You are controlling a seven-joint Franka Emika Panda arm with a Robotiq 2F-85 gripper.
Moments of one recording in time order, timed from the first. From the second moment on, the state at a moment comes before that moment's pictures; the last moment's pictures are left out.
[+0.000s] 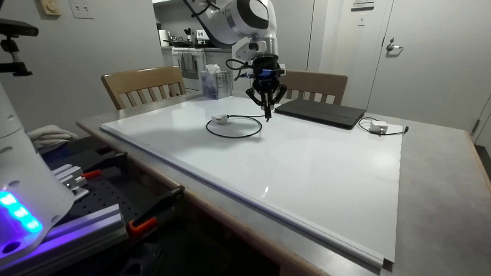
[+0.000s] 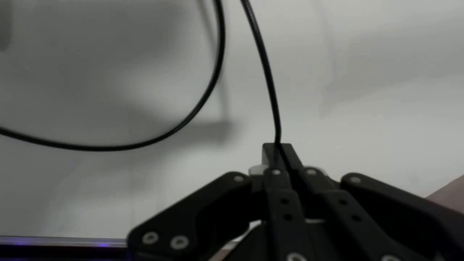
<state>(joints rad) 0.50 0.69 -0.63 -1.86 0.02 2.13 2.61</state>
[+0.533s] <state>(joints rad) 0.55 0.77 -0.81 -1.86 0.21 2.07 2.60</state>
